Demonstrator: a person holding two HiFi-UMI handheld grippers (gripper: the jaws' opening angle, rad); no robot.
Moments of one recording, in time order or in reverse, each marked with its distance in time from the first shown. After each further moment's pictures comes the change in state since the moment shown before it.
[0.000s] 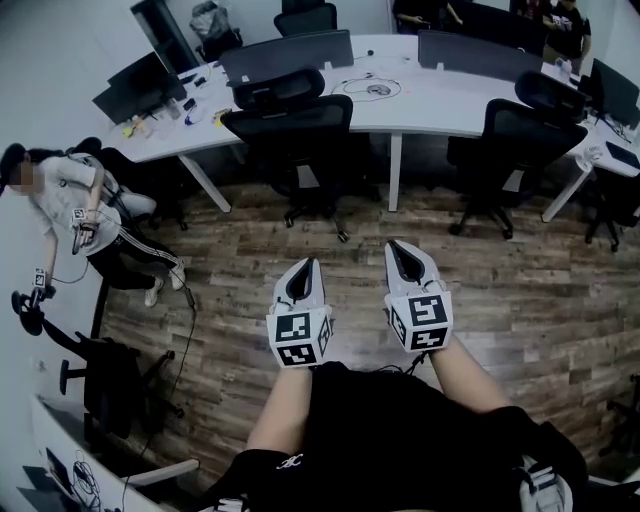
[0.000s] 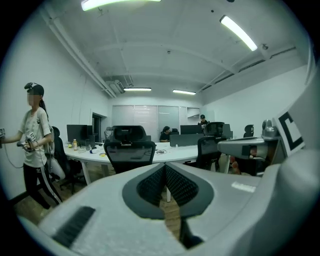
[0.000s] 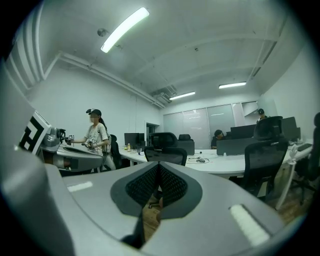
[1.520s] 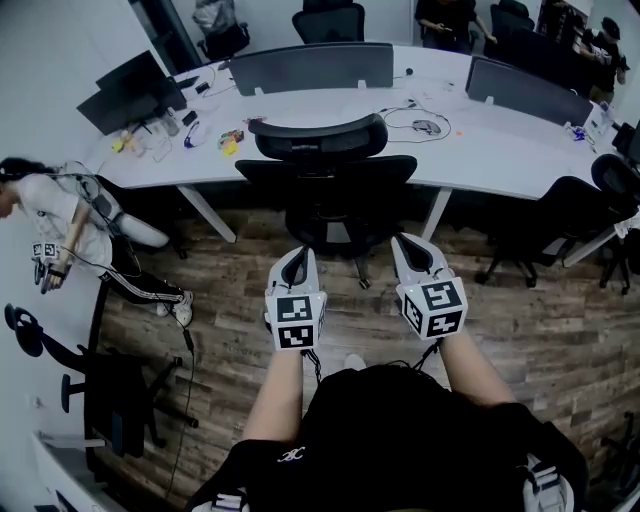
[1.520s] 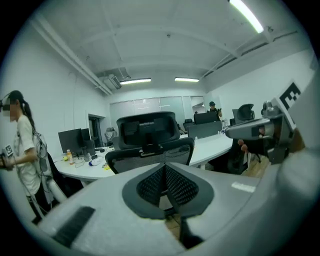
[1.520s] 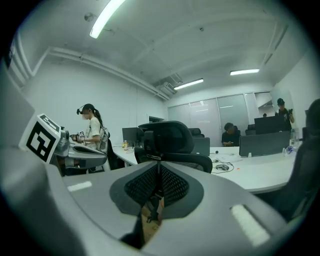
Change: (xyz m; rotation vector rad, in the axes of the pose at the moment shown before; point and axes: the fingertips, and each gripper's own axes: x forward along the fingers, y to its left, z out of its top) left arm 0.323 0.278 0.051 0.120 0.081 0.031; right arm 0.413 -0.028 0.027 0.008 0.075 0.078
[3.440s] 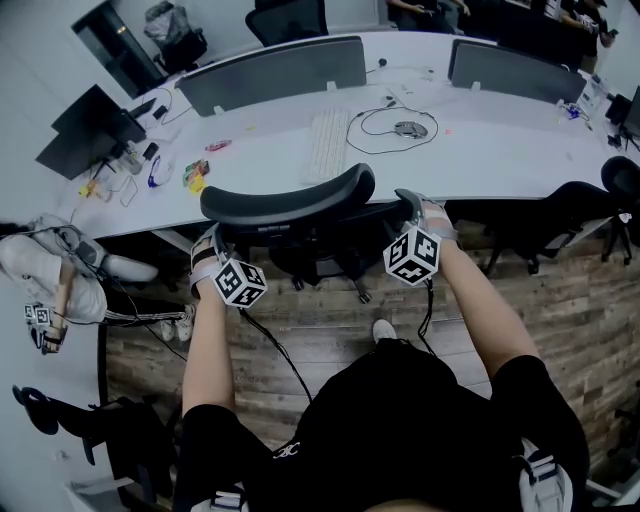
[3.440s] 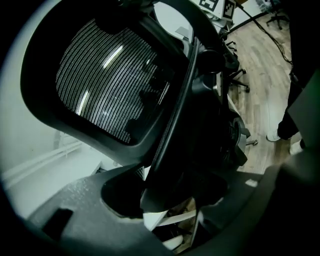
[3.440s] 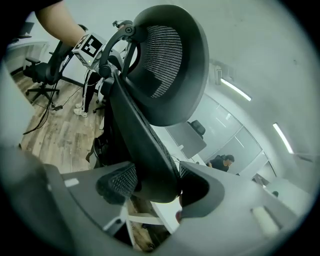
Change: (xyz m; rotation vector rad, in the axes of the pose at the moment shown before) left arm 0.260 0.193 -0.022 1.021 0.304 0.095; right arm 0.223 -0.179 -0.047 -0.801 0.383 -0.106
